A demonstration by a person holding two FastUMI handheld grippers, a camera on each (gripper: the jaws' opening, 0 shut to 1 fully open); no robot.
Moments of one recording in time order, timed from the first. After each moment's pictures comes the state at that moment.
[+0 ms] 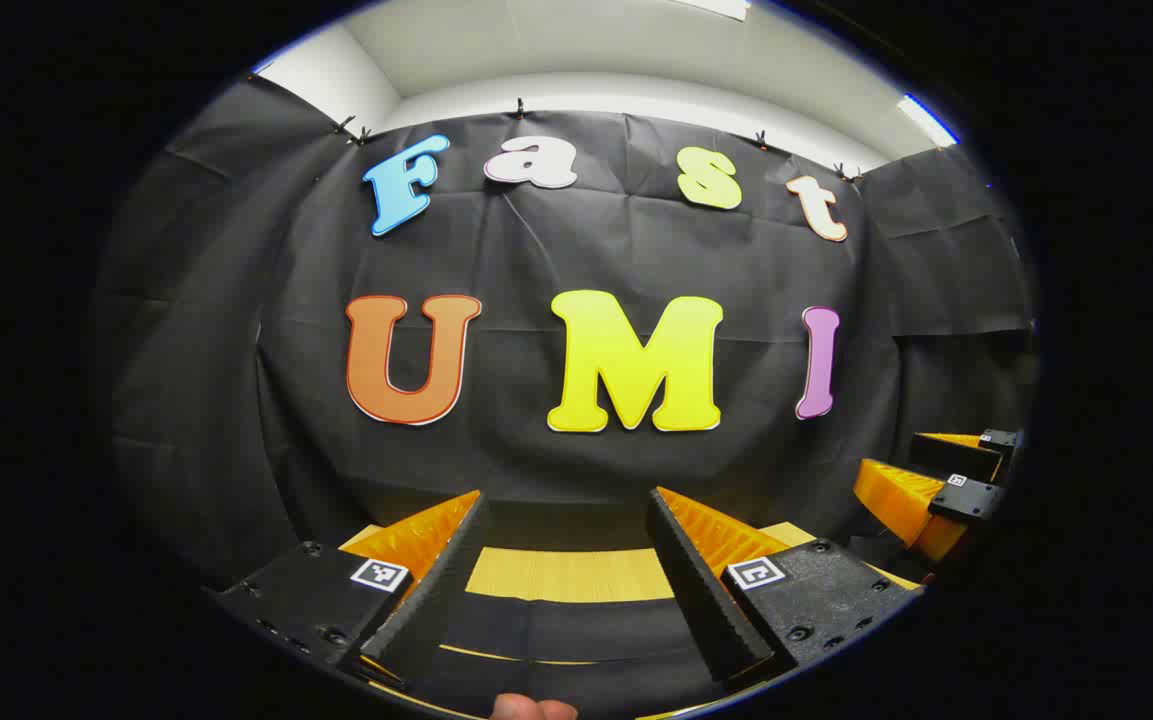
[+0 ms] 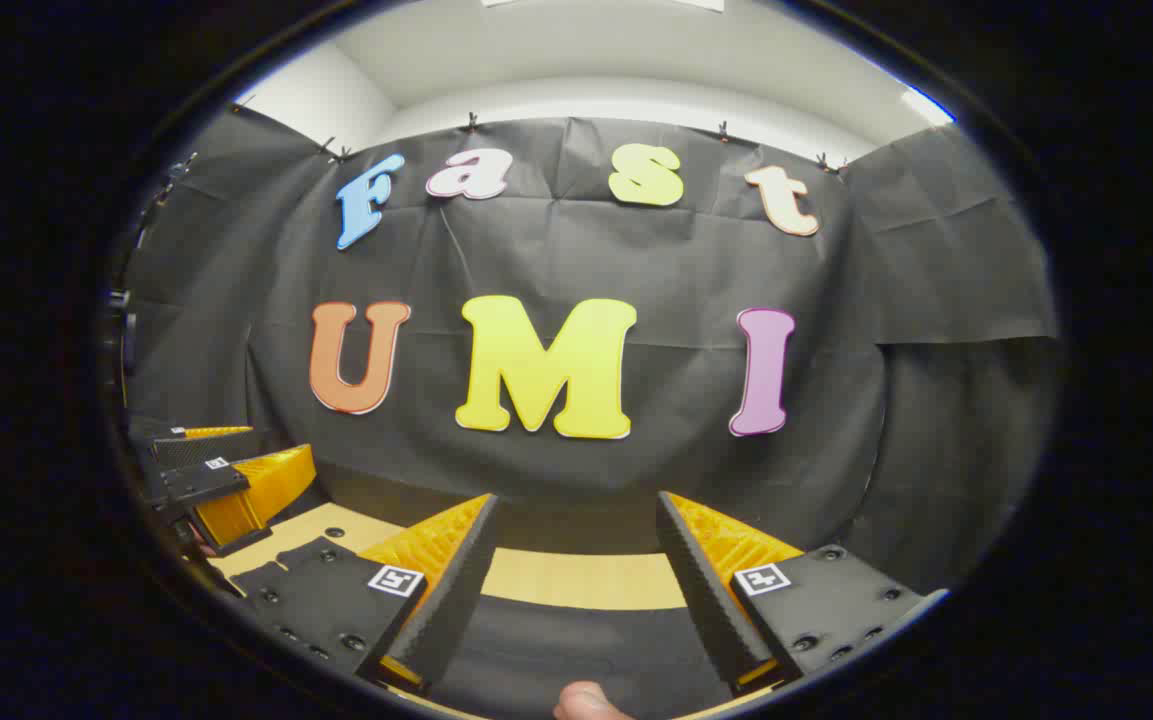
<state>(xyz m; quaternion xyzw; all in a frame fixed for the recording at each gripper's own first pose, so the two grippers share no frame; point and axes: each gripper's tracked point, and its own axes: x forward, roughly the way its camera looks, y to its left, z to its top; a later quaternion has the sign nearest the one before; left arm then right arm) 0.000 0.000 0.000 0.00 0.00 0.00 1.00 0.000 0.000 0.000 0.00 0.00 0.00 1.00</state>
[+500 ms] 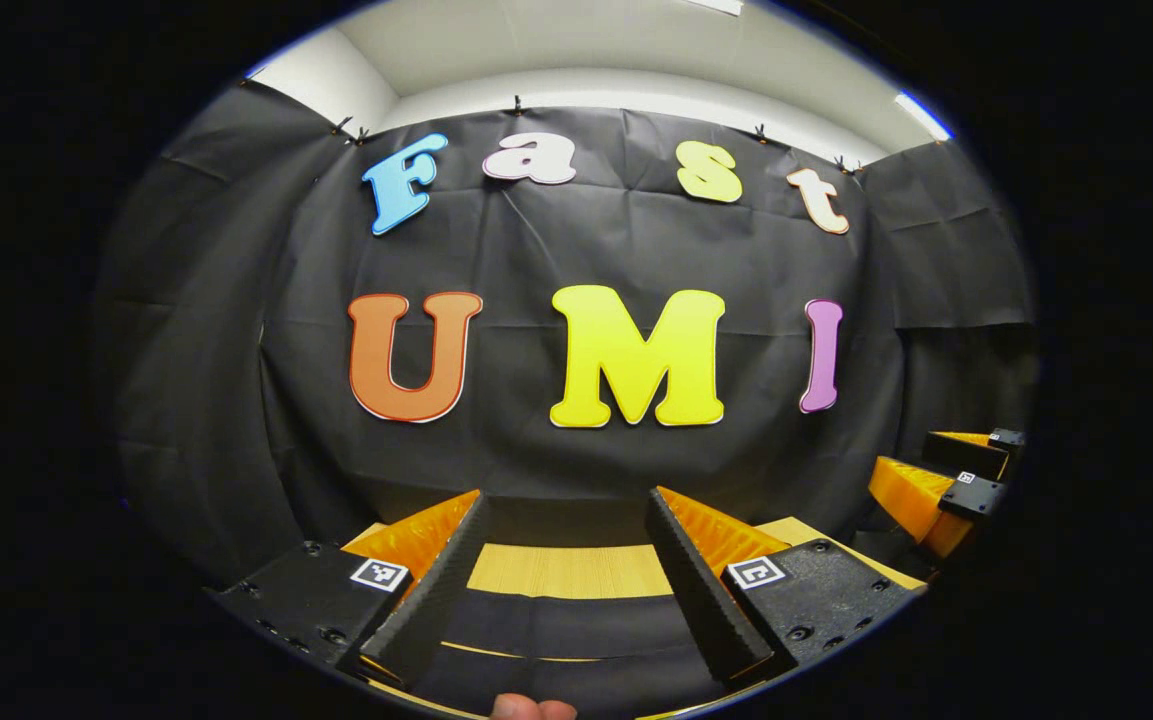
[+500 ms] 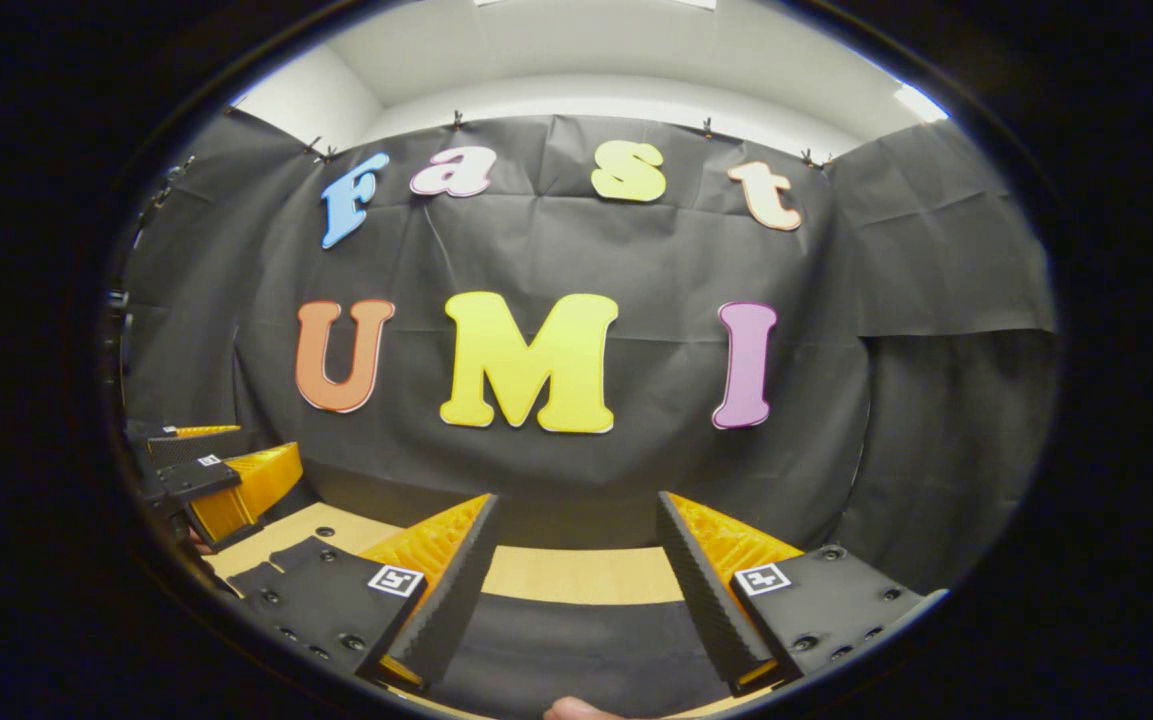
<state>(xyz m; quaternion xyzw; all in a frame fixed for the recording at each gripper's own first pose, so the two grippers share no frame) -0.001 0.004 -0.003 0.00 0.01 0.01 1.00 -0.004 -0.014 -0.008 0.01 0.01 -0.02 1.00</state>
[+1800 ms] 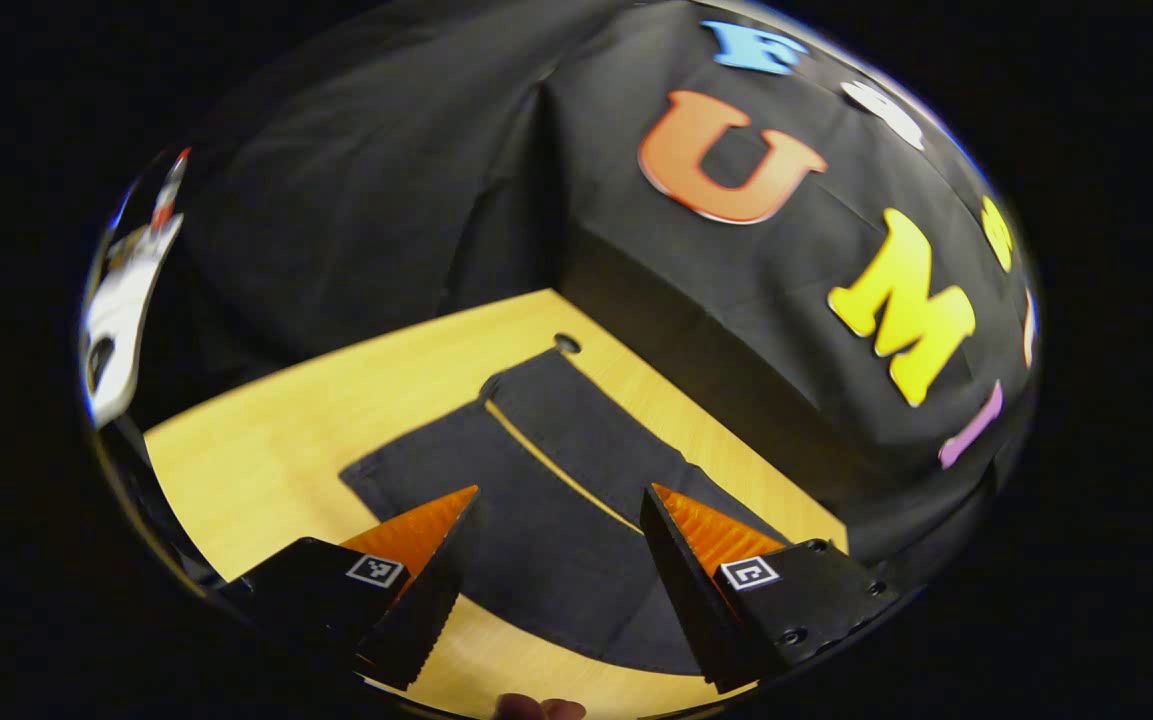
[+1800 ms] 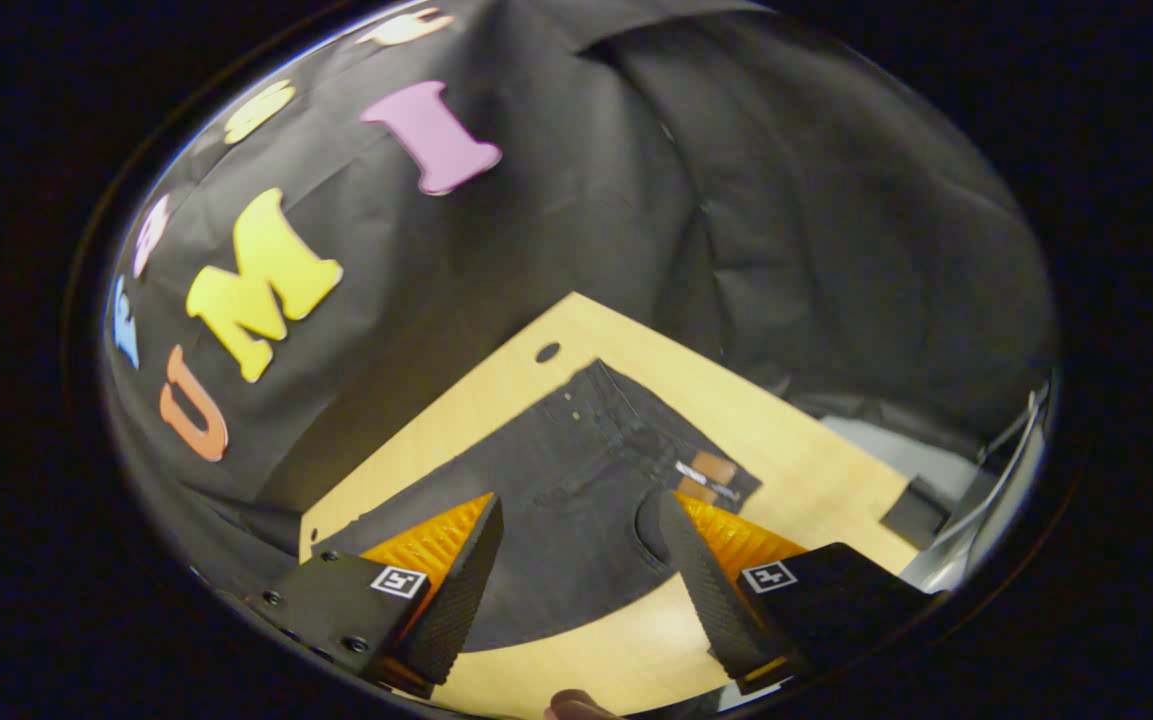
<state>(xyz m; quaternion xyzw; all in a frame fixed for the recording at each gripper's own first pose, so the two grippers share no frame) -0.077 0.211 -0.257 -0.38 0.26 0.21 0.86 -0.038 -0.272 -0.278 0.37 0.33 -0.15 0.86</state>
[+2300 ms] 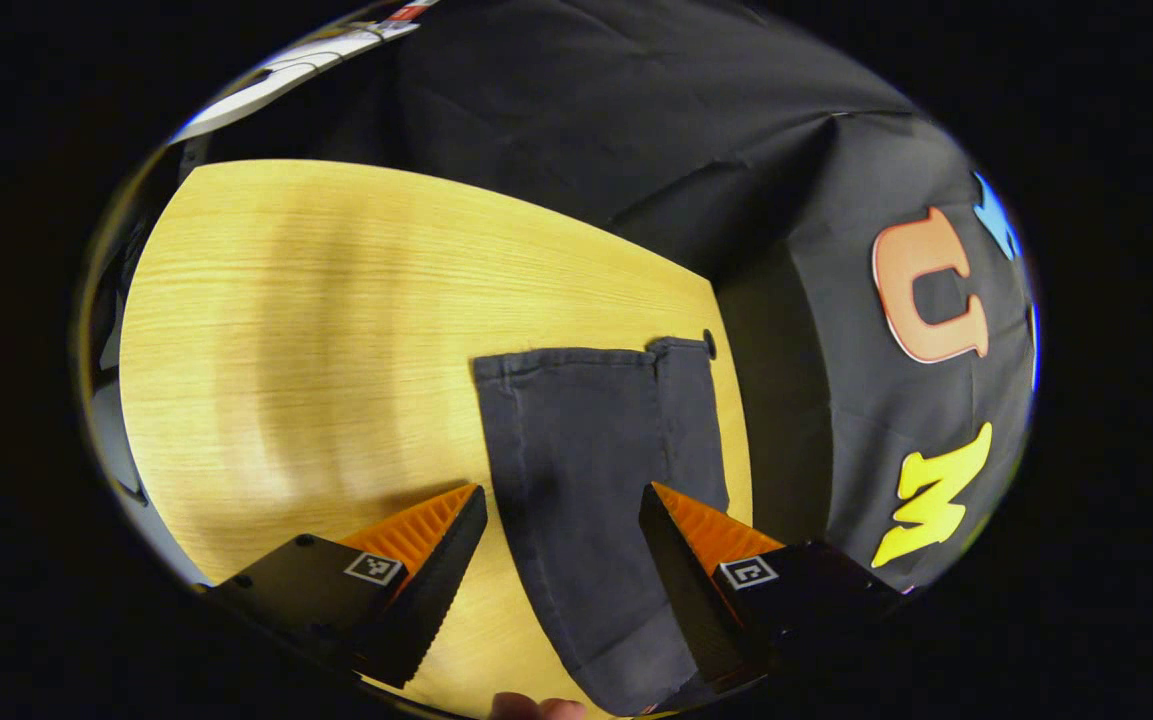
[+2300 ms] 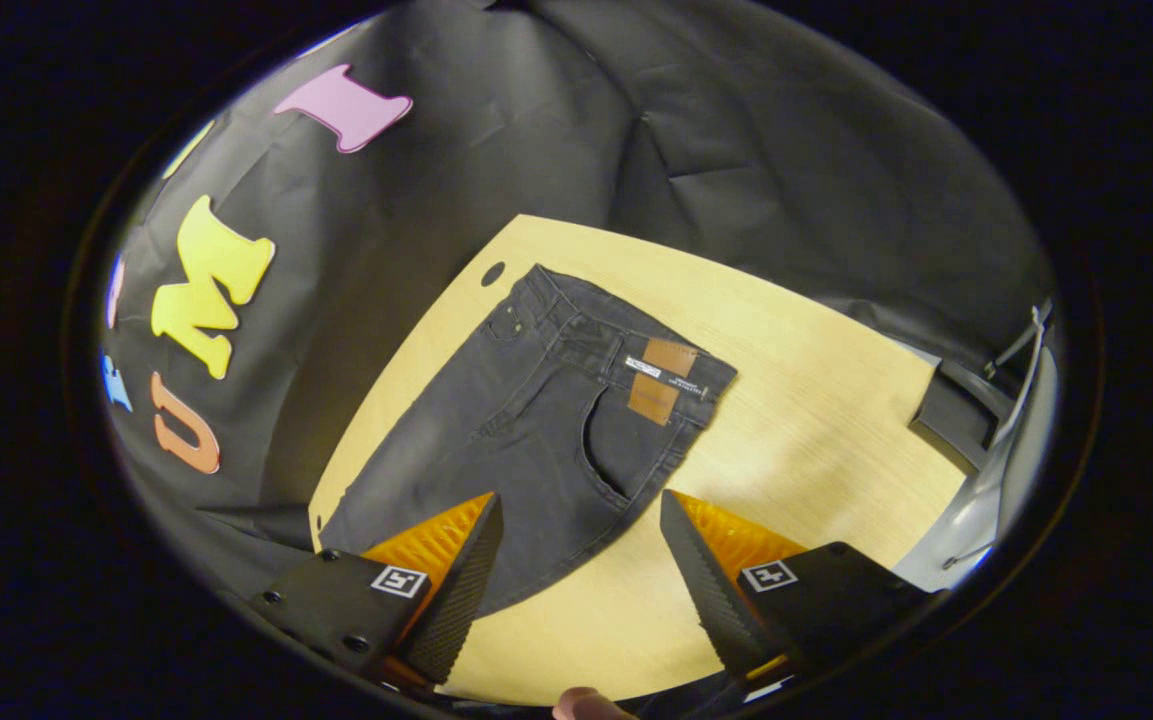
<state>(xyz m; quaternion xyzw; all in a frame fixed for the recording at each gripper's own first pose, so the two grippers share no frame) -0.094 0.255 -0.337 -0.58 0.24 0.29 0.73 -0.058 -0.259 -0.327 0.41 0.39 -0.15 0.81</state>
